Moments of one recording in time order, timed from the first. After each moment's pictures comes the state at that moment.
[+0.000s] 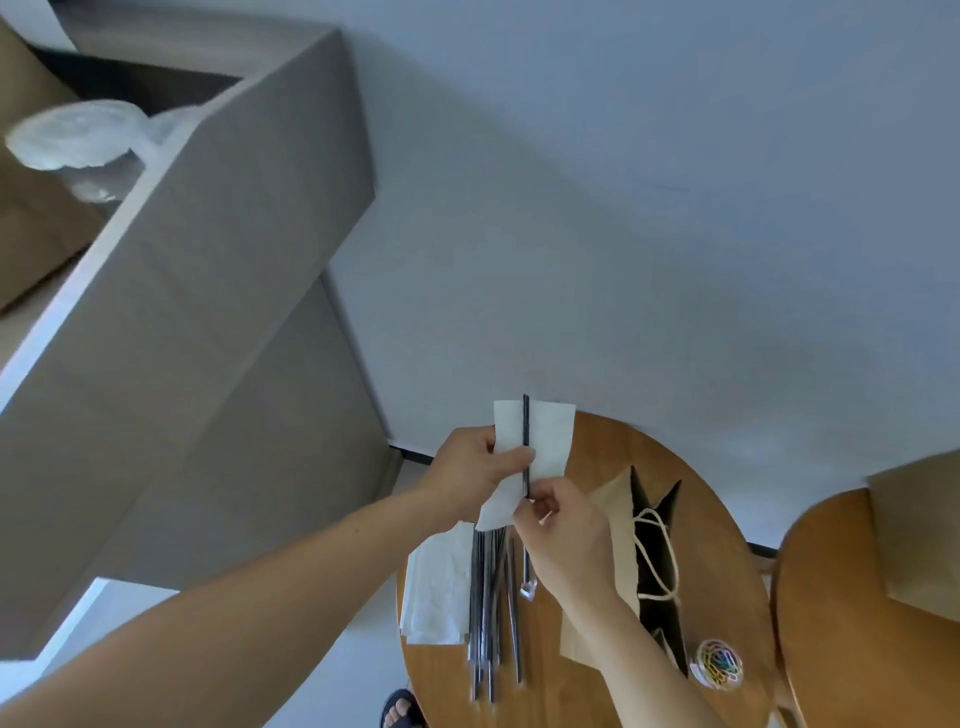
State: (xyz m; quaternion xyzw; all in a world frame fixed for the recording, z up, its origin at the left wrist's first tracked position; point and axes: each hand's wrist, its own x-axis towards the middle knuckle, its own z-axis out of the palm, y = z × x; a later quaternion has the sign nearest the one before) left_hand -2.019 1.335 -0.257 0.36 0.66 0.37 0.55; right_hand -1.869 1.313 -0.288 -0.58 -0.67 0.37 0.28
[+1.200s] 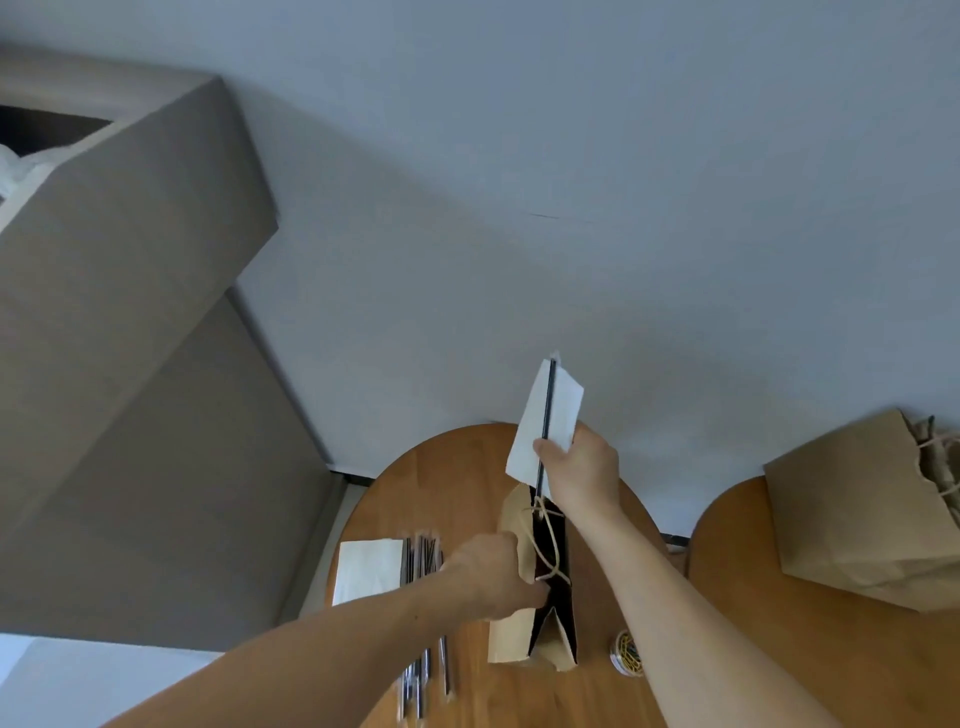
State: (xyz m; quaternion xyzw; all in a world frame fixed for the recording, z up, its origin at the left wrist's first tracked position) left_hand -1.887 1.319 -0.297 0.61 0.66 -0.04 0.43; right_hand -1.776 1.415 -0.258 -0.66 -0.62 0.33 0.27
